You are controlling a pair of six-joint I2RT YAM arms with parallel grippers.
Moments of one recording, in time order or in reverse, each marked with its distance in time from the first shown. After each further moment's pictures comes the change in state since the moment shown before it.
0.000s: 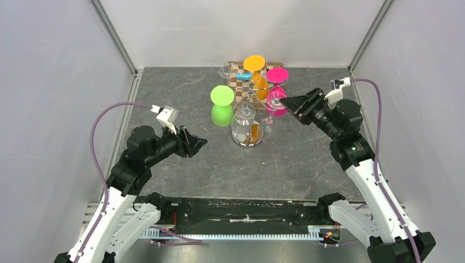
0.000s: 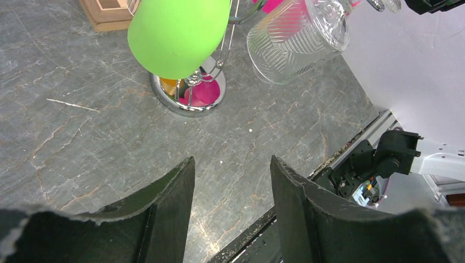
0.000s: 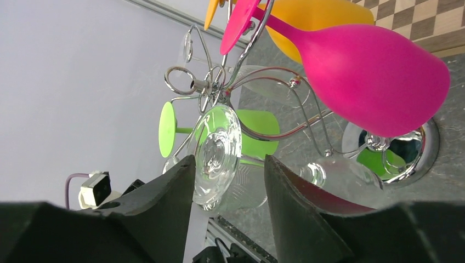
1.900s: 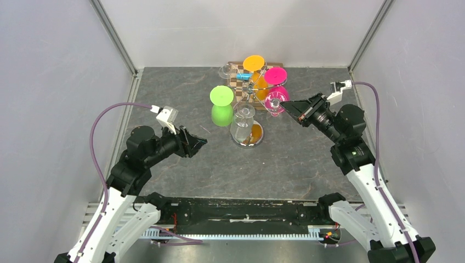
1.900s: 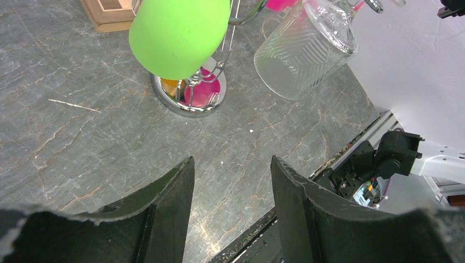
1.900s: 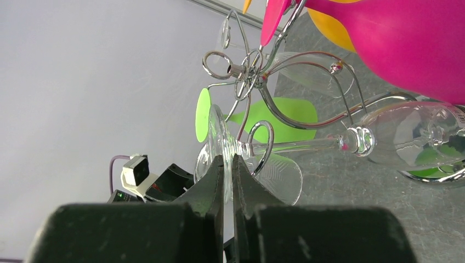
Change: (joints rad) left arm 0.000 -0.003 0.000 -0.001 -0.005 0.001; right arm -0.001 -0.039 -0.055 0.114 -0.091 0.126
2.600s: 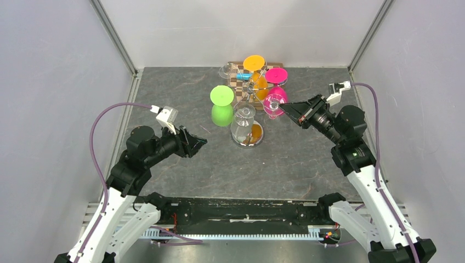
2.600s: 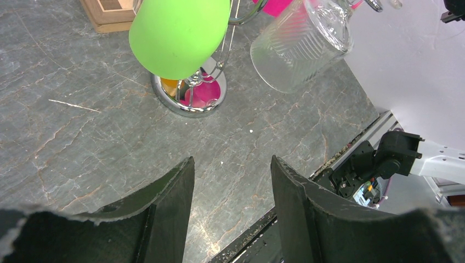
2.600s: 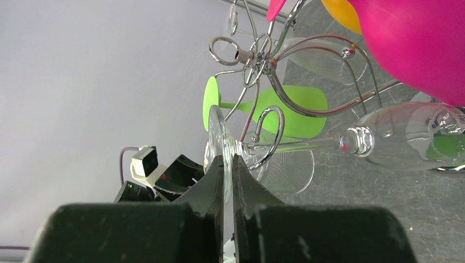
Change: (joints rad) left arm 0.000 -0.002 0.000 0.000 0.000 0.000; right arm 0.000 -0.021 0.000 -0.024 -0.032 0.031
